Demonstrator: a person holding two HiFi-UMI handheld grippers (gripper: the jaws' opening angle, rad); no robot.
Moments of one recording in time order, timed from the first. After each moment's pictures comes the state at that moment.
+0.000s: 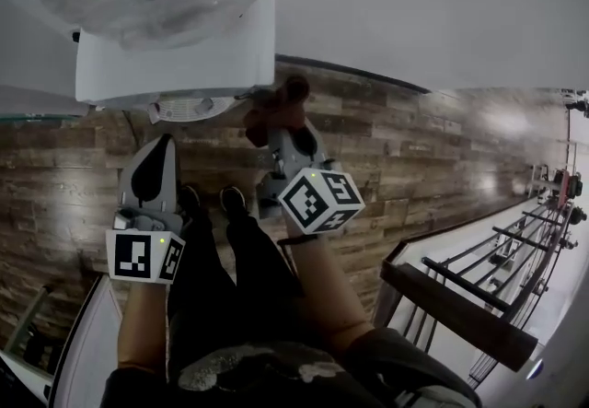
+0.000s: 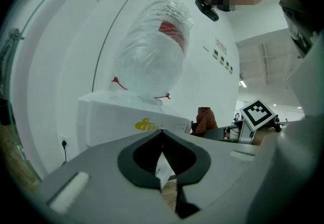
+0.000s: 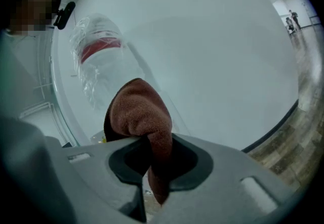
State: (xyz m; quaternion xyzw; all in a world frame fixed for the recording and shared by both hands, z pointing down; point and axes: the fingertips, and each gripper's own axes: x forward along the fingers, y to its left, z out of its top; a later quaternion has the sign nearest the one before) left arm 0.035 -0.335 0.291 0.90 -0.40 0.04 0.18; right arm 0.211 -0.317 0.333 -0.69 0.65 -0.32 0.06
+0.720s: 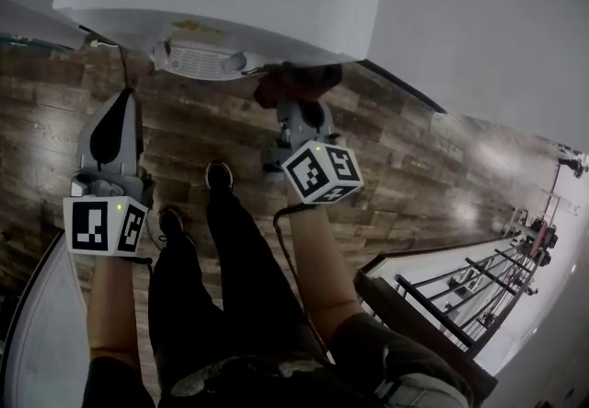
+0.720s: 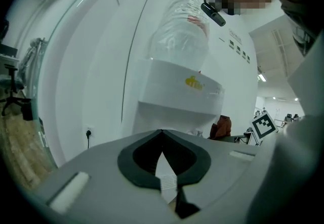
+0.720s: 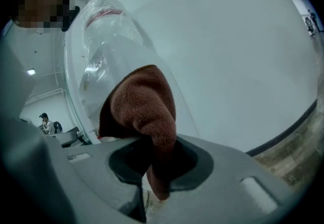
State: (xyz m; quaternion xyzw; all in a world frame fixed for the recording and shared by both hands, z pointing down) left arm -0.045 -0.350 0.398 0.85 -0.49 0.04 0.17; right arm 0.192 -0.339 0.467 -0.64 0.71 -0.28 0.03
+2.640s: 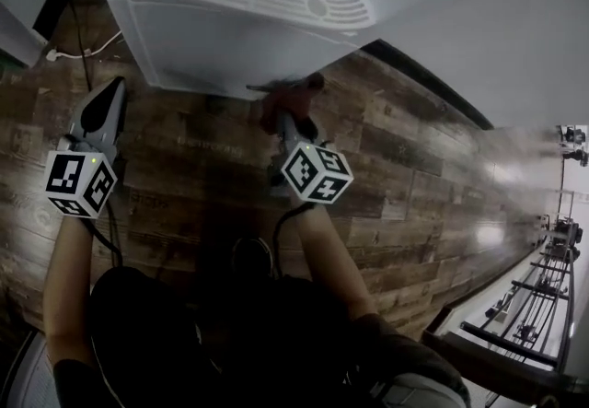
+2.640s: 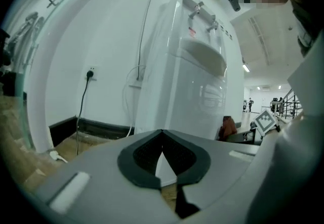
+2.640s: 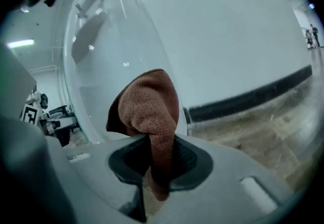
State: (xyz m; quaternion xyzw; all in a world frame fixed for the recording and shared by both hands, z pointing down) left arm -0.103 -0.393 0.849 0.89 -0.43 0.04 0.12; right arm 0.189 -0.326 0.924 -0.67 0.69 -0.26 -0.03
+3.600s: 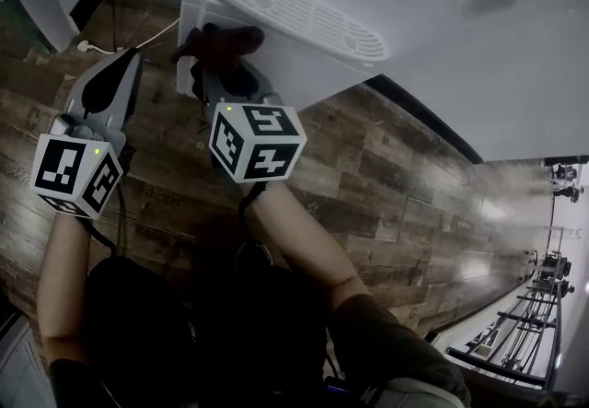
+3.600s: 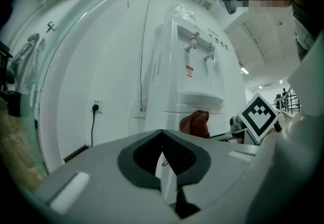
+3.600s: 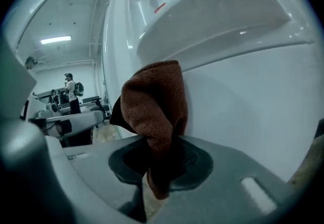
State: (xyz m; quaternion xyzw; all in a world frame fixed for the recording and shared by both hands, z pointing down) left arm -0.138 -0.382 0.724 0.89 -0.45 -0.02 0.05; right arm -0.032 -0.401 0.783 -0.55 0.82 -0.18 -0.06
